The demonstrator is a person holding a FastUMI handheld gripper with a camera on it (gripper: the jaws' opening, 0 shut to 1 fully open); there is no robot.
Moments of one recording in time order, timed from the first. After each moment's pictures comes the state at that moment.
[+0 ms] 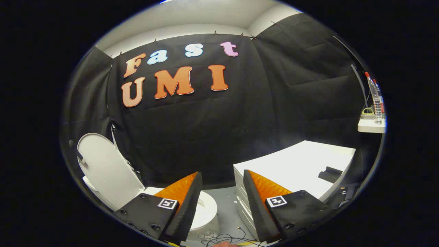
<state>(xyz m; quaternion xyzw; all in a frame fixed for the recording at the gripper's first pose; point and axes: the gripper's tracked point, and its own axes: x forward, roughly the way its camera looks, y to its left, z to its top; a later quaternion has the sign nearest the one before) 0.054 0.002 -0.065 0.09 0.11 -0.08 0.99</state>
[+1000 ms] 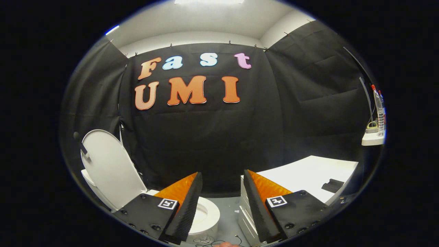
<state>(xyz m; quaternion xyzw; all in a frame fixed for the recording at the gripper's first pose) 0.054 0.037 -0.038 0.04 0.06 -0.04 1.00</state>
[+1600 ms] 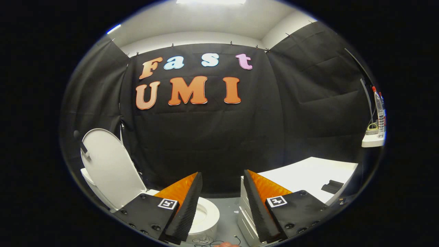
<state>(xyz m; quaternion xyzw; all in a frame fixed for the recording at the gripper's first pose) 0.054 0.038 -0.039 0.03 0.06 -0.03 1.00</state>
